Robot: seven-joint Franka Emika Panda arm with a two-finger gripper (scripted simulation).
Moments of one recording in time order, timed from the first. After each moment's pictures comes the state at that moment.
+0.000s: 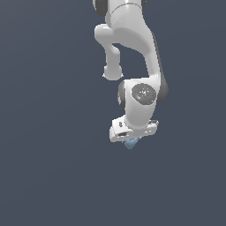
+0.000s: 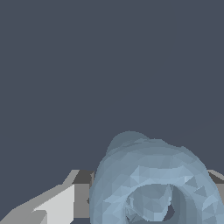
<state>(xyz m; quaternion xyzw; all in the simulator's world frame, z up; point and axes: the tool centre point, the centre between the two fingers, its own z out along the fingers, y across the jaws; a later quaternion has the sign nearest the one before) 0.062 0.085 0.108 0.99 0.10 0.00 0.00</state>
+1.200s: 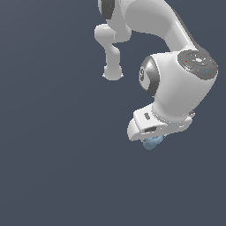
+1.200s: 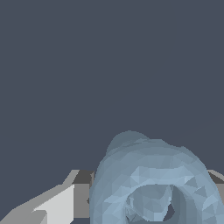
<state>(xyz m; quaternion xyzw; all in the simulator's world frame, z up) 0.107 0.148 0.218 0.99 0.10 0.00 0.00</state>
